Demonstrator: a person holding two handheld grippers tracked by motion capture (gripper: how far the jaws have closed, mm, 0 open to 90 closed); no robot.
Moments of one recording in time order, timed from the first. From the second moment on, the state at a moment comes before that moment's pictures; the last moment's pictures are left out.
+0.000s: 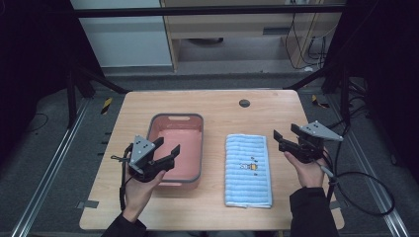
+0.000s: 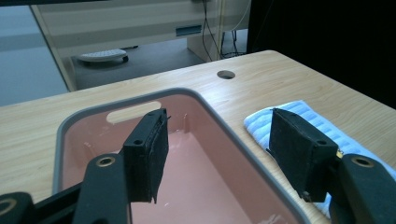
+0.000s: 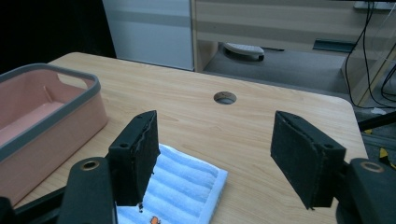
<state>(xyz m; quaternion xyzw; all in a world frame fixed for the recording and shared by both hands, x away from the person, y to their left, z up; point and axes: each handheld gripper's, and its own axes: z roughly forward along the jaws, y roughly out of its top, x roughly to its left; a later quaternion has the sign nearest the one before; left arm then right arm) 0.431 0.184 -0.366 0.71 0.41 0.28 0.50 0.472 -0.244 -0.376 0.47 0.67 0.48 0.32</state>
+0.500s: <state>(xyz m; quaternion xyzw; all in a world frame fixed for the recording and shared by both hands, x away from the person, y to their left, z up) 0.433 0.146 -0.364 0.72 0.38 0.26 0.51 0.481 -0.236 -0.373 0.47 0.67 0.48 0.31</state>
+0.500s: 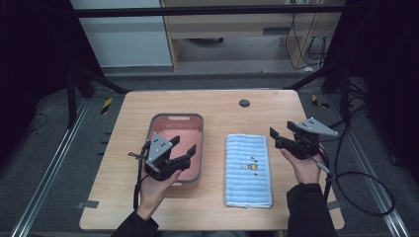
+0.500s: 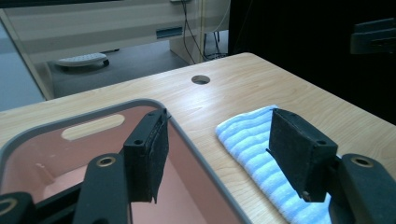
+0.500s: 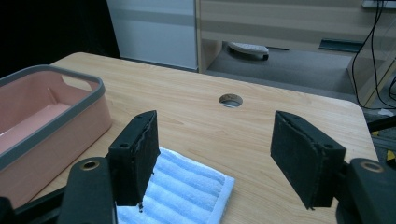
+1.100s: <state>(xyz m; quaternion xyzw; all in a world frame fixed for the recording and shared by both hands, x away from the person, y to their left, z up) 0.425 0.098 -0.380 0.75 0.35 0.23 0.51 0.495 -0.228 -0.377 0.46 0.68 0.48 0.31</state>
